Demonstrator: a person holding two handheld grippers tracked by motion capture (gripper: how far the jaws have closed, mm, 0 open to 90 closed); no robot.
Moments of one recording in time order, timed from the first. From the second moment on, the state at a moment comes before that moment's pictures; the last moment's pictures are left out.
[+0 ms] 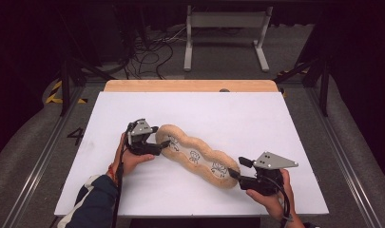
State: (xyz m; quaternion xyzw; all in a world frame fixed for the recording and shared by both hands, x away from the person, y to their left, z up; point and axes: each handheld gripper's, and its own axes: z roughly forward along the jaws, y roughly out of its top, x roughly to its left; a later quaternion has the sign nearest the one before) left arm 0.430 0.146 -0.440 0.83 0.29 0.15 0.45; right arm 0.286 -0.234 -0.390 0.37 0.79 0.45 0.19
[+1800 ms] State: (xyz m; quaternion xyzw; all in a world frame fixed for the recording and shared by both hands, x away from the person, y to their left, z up) left arm 0.412 0.169 -0.437 0.84 0.26 0.14 0.45; right arm 0.291 -0.233 -0.412 0.35 0.78 0.45 0.25
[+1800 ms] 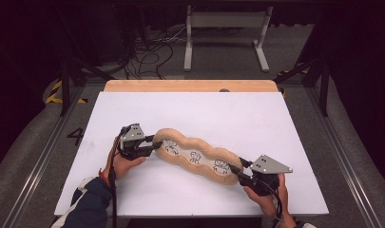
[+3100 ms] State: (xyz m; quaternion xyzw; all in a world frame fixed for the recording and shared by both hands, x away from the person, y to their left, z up) left arm 0.373 0.175 -0.435 0.85 0.26 0.16 0.43; right arm 0.326 -0.228 -0.419 0.36 0.79 0.43 0.26
